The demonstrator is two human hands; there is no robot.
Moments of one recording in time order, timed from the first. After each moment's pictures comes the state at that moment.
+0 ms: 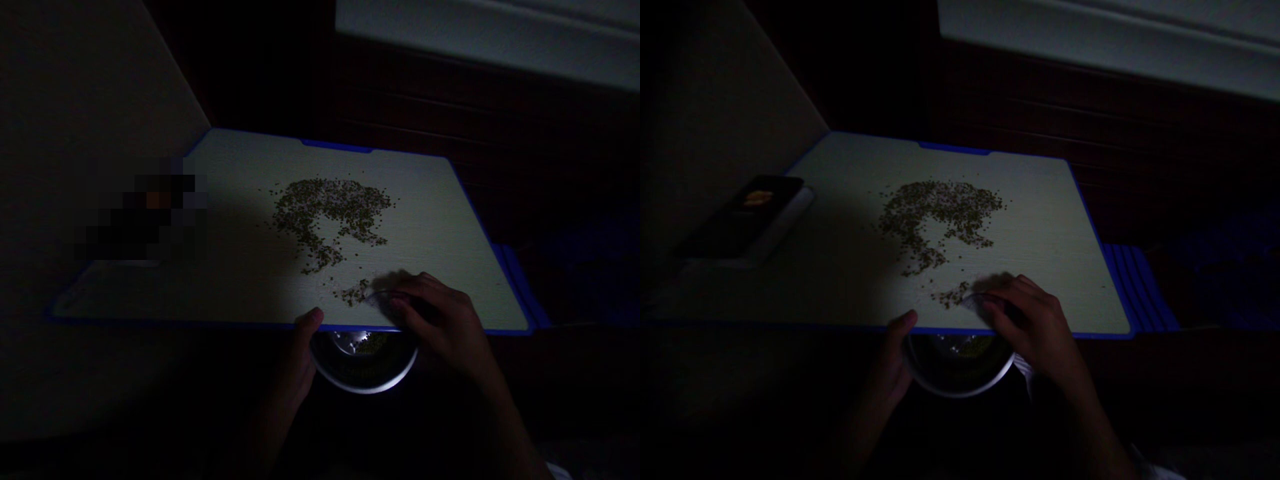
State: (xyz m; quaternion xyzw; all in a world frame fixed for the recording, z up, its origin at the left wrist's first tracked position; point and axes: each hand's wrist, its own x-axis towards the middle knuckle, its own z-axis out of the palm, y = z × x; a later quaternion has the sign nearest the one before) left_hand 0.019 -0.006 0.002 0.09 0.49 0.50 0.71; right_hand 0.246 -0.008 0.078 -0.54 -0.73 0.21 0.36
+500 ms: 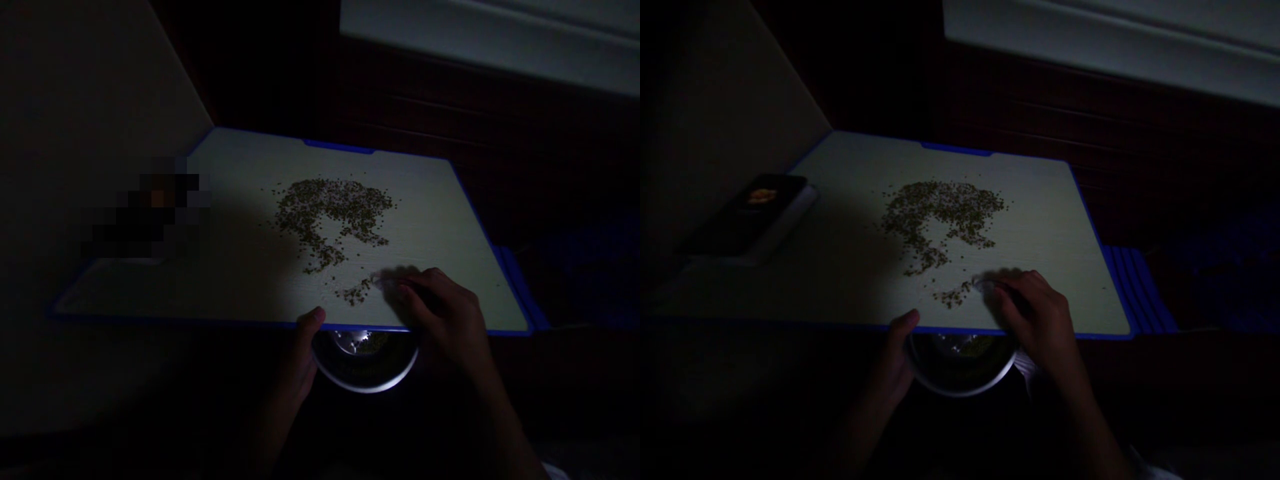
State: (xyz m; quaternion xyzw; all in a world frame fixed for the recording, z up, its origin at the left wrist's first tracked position) left_hand 0.019 -0.006 -0.001 0.09 0.50 0.48 0.72; right_hand 0.248 -0.005 0.072 -0.59 -0.69 0.15 0.38
